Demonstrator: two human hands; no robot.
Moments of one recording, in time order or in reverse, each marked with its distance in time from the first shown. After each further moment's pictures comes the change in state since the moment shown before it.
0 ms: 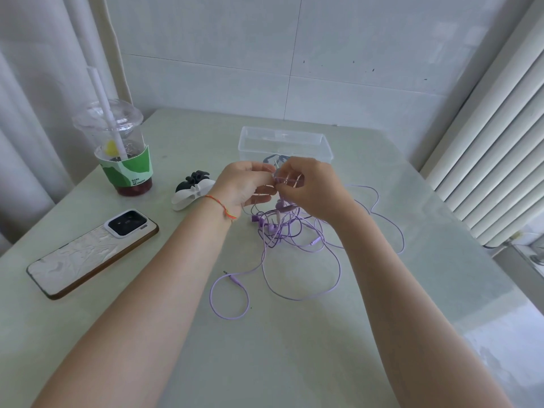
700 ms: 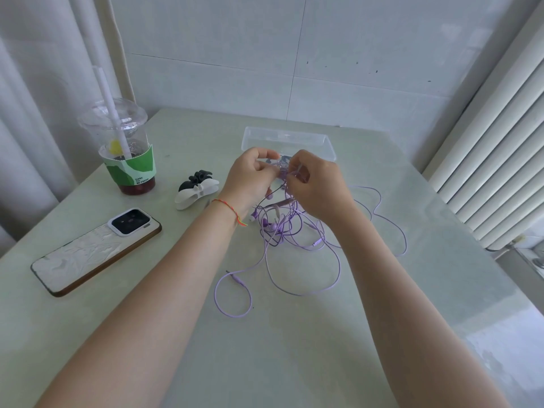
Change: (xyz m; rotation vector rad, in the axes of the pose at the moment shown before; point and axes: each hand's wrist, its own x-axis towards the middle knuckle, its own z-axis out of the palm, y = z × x) left_hand 0.007 -0.004 0.008 0.202 0.129 0.258; right_hand 0.000 -0.003 0.005 0.018 0.131 0.082
